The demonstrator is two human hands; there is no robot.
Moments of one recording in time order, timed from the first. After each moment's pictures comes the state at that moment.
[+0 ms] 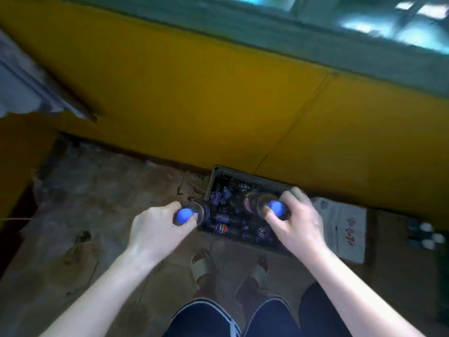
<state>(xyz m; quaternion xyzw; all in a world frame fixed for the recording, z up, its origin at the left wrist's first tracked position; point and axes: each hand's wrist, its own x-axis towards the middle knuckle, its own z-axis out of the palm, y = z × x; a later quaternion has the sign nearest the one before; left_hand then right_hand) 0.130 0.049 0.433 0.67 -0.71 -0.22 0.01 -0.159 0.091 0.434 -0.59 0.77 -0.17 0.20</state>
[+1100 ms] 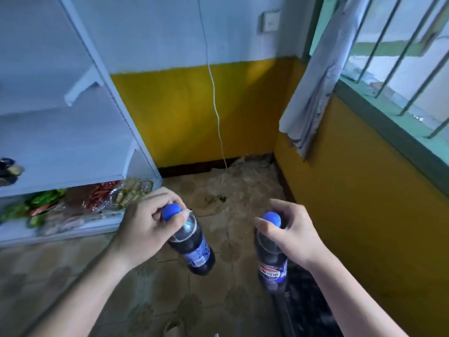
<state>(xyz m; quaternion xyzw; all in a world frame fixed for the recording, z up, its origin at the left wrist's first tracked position) 0.157 0.441 0.694 0.80 -0.39 -0.02 0.45 0.005 0.193 0.656 -0.81 0.16 -0.14 0.54</state>
